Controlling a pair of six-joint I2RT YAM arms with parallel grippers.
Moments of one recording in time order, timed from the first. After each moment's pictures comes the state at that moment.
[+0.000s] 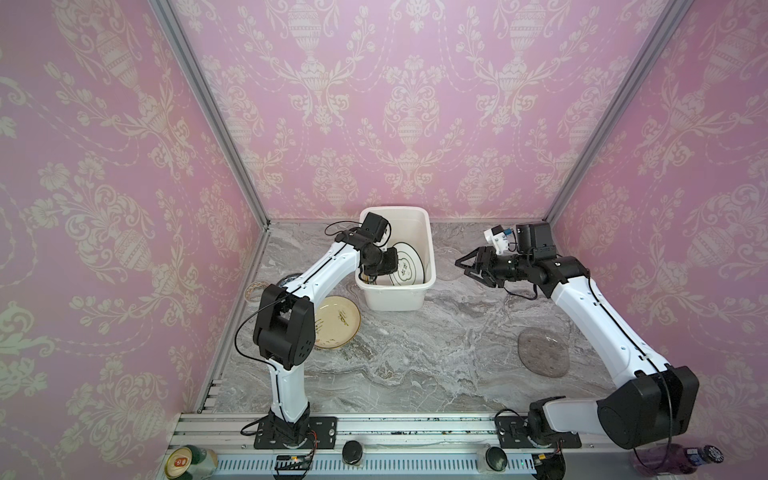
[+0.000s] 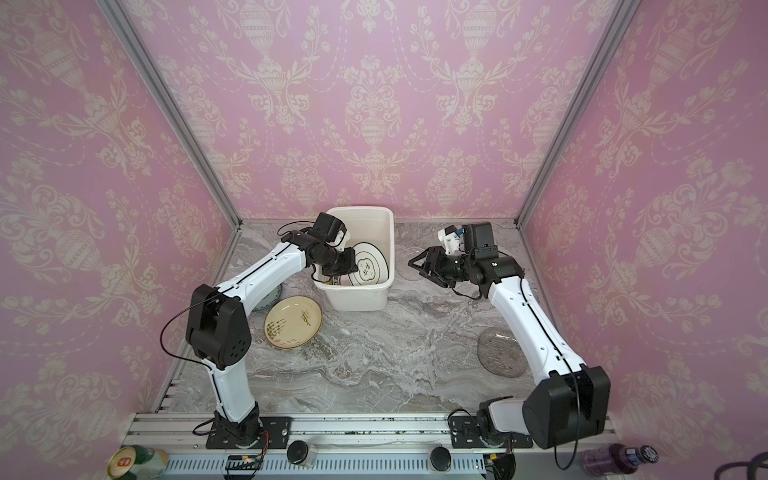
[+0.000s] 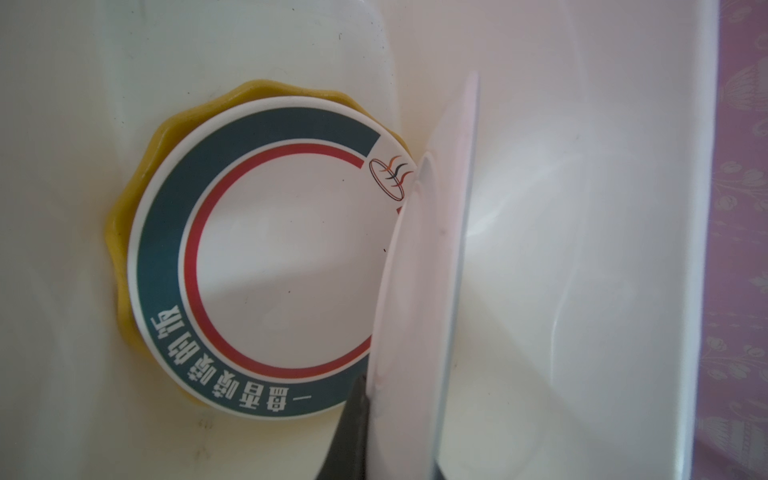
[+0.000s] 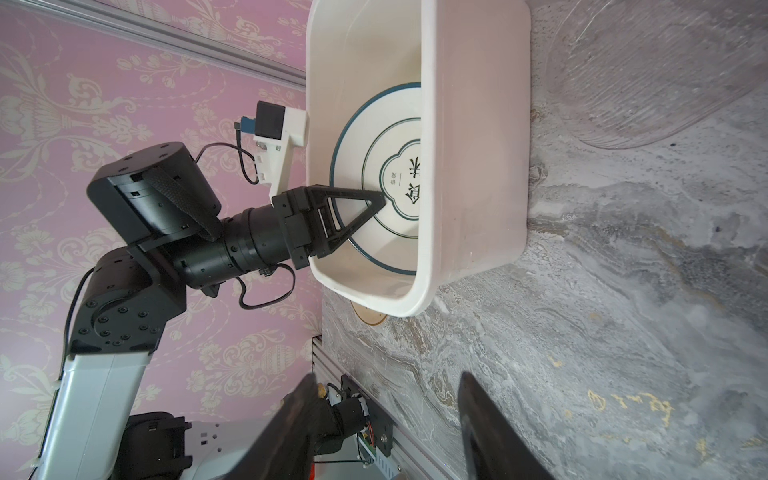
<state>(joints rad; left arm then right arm) -0.43 1.91 1.65 -0.78 0.28 -0.51 0.17 1.35 1.26 -0.66 -0.69 0.71</state>
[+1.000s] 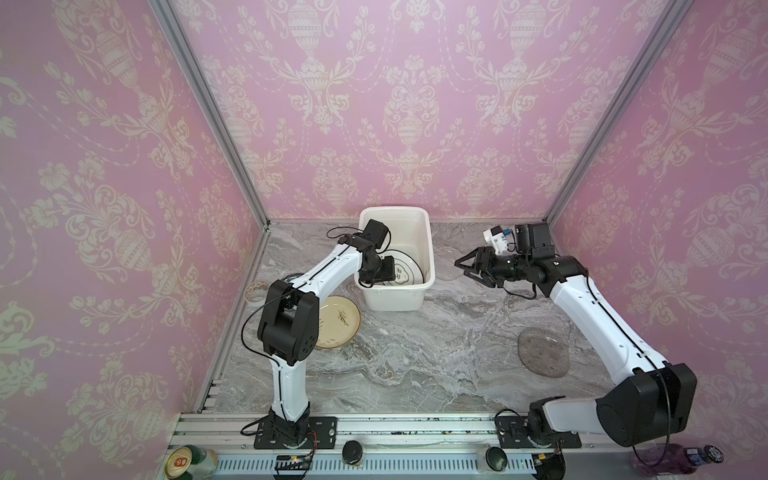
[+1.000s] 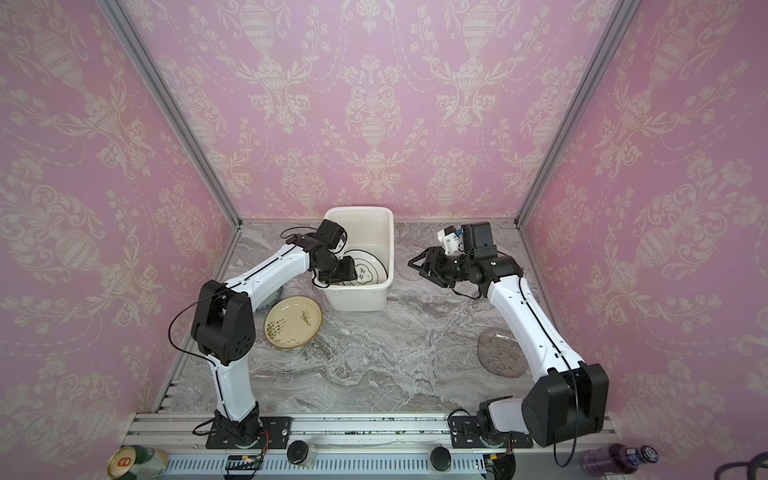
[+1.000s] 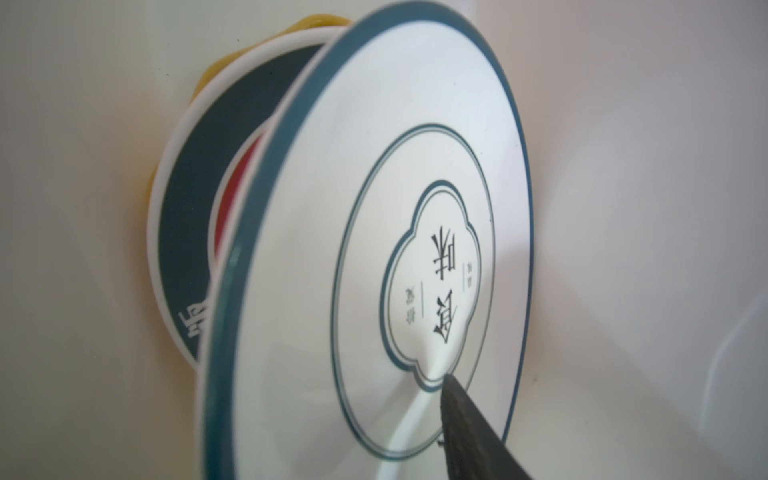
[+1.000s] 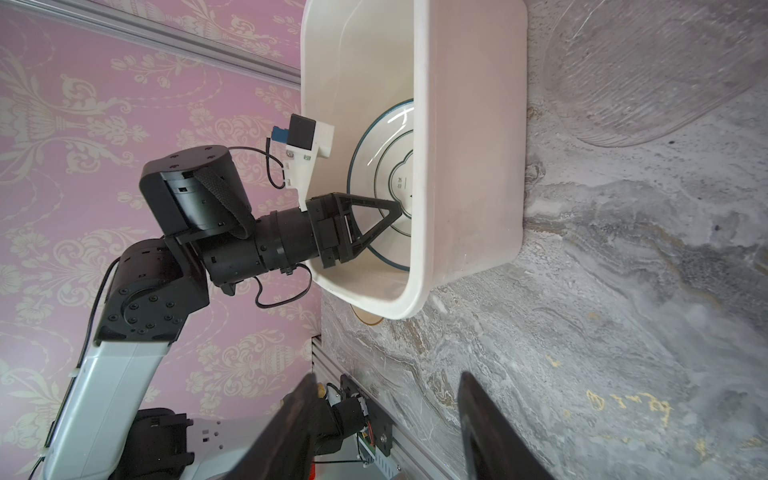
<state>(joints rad) -0.42 1.95 1.63 -0.84 0.19 -0.46 0.17 1.36 1.26 -0.66 -0.69 0.71</state>
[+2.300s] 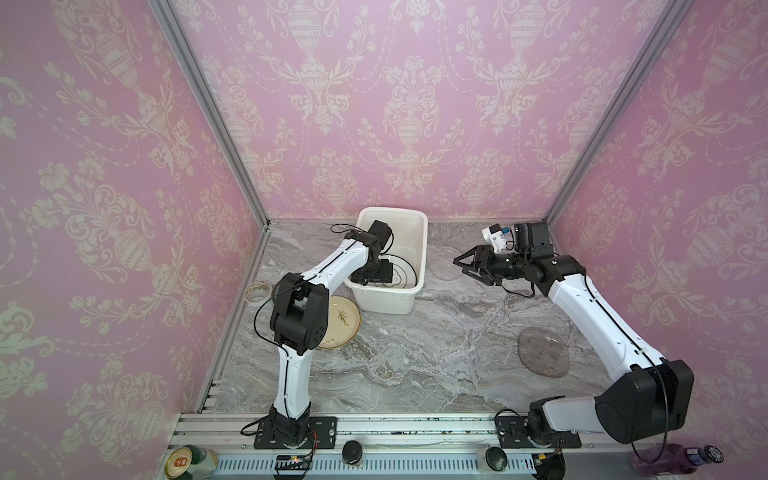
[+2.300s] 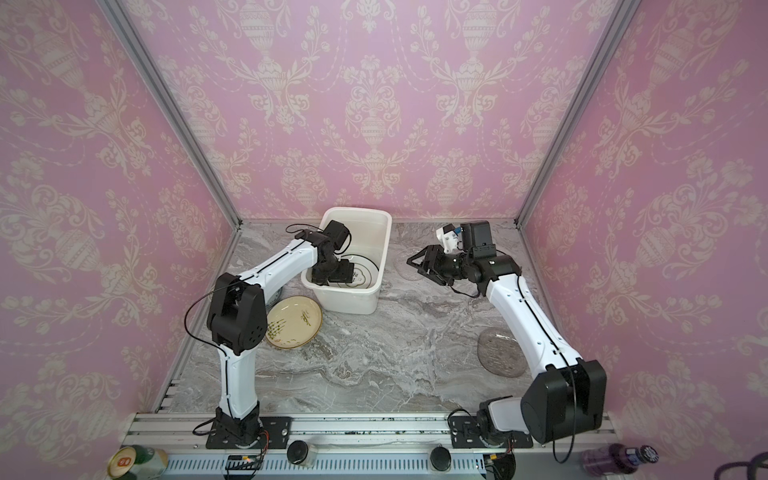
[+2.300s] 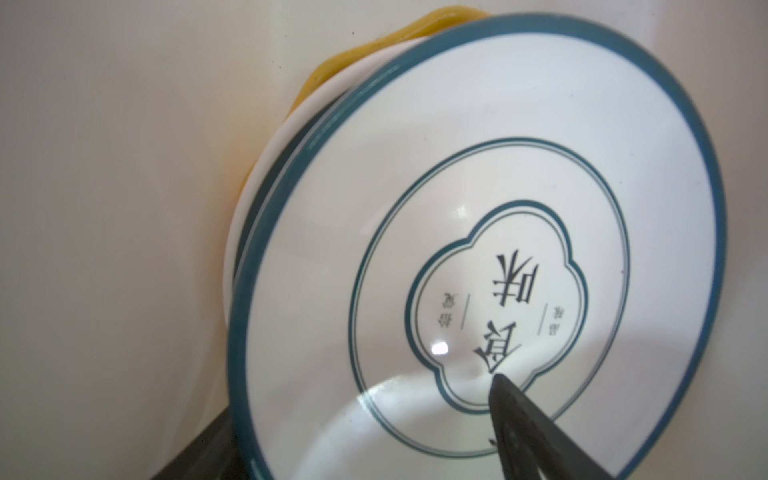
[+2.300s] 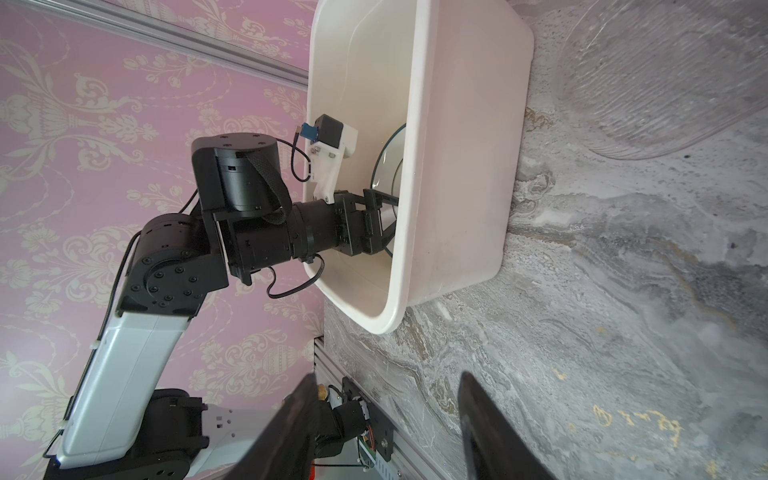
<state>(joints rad) -0.42 2.06 1.75 -1.01 -0.04 -0.40 0.17 1.37 1.26 -0.62 -0.71 0.71</state>
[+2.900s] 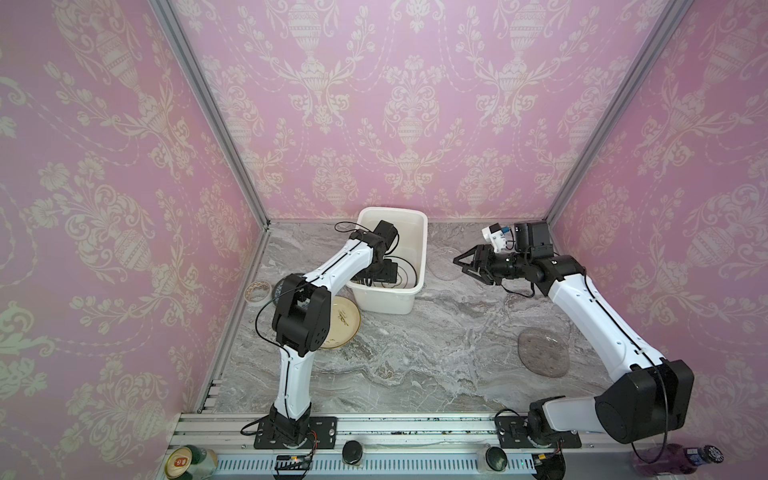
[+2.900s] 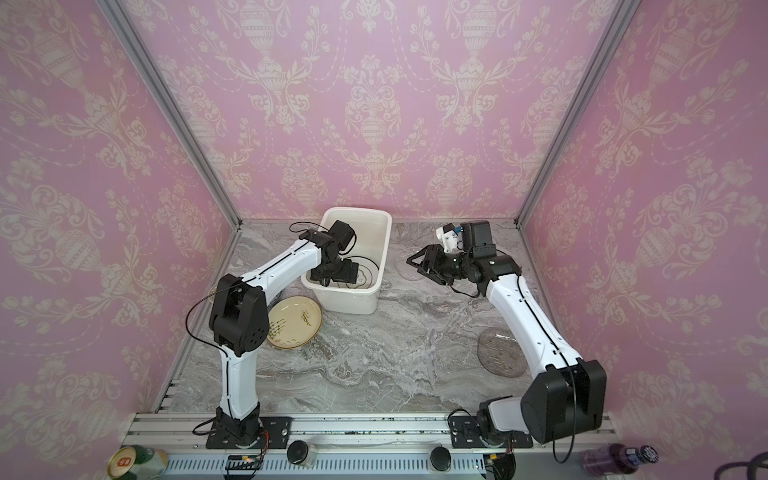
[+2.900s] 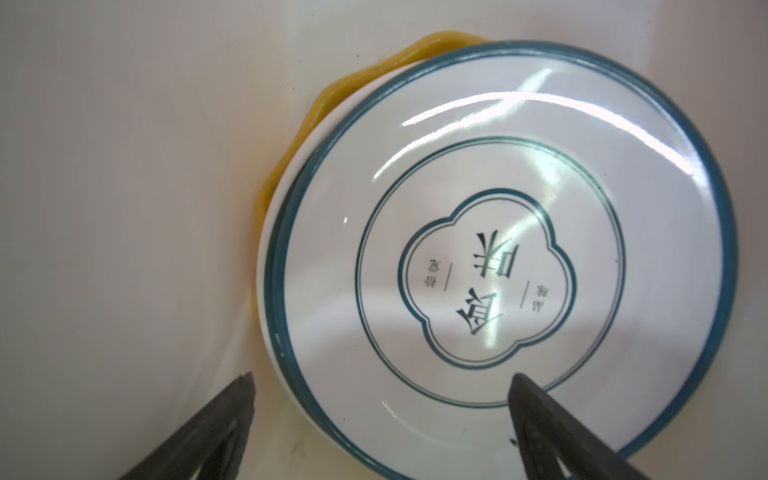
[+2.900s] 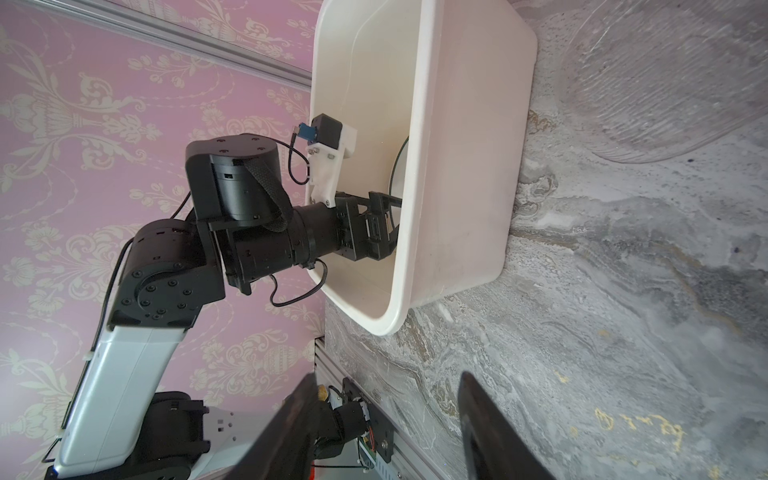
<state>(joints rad) -0.46 2.06 1.77 -1.02 -0.14 -0.41 0.17 1.37 1.26 -0.61 -0.71 0.71</state>
